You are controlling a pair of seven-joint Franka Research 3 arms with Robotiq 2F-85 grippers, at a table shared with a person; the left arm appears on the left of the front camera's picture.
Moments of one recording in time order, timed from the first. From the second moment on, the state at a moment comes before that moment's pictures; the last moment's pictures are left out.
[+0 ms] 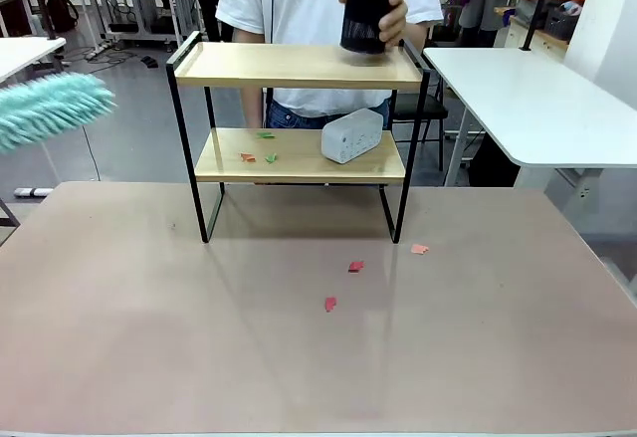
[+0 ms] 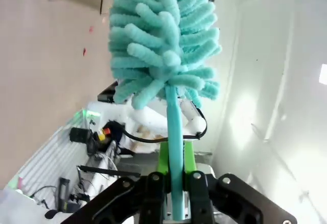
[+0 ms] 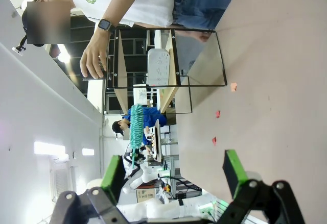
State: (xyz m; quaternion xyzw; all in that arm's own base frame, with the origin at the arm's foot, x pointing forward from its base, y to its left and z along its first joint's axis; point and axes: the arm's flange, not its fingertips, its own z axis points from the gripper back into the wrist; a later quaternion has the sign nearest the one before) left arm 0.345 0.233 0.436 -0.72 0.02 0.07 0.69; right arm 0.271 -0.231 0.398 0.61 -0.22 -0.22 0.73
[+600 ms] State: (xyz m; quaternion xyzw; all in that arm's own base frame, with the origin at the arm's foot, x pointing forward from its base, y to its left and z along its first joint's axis) left arm 0.371 0.224 0.422 -0.72 0.06 0.09 0.69; right arm 0.271 -0.231 0.398 0.61 -0.22 -0.22 0.73
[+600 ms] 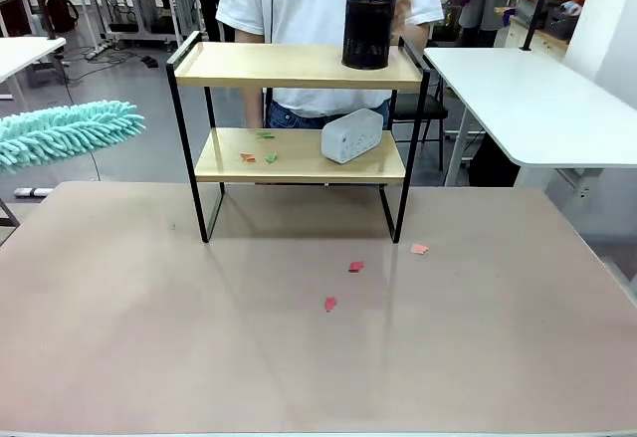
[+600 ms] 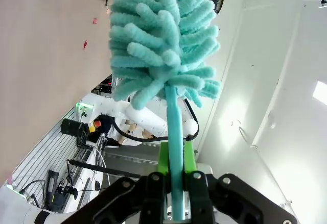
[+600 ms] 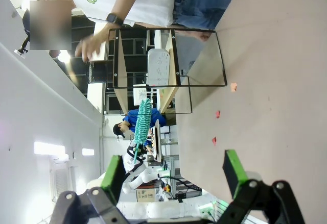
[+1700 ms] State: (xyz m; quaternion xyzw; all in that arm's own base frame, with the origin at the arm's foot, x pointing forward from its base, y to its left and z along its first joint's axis) left arm 0.369 0.219 0.421 -0.72 0.06 0.09 0.69; right arm 0.271 -0.231 0.398 0.61 -0.22 -0.22 0.73
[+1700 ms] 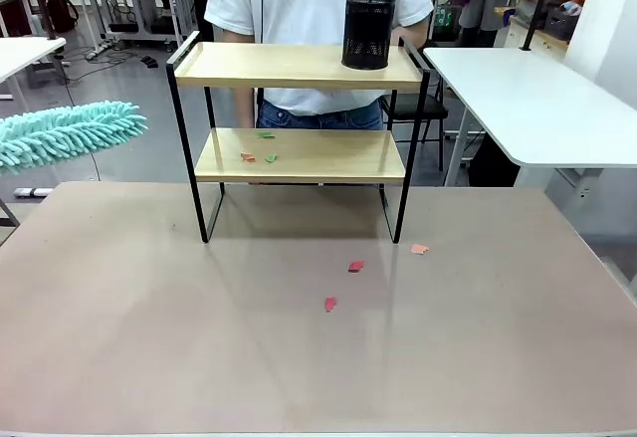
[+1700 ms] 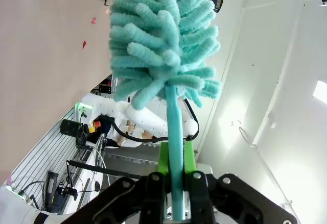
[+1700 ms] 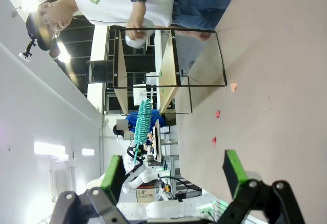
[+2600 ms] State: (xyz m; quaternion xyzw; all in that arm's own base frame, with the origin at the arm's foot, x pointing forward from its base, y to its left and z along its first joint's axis) left arm 0.356 0.218 0.437 -0.72 0.04 0.09 0.69; right arm 0.271 -0.231 0.398 0.61 -0.22 -0.22 0.73
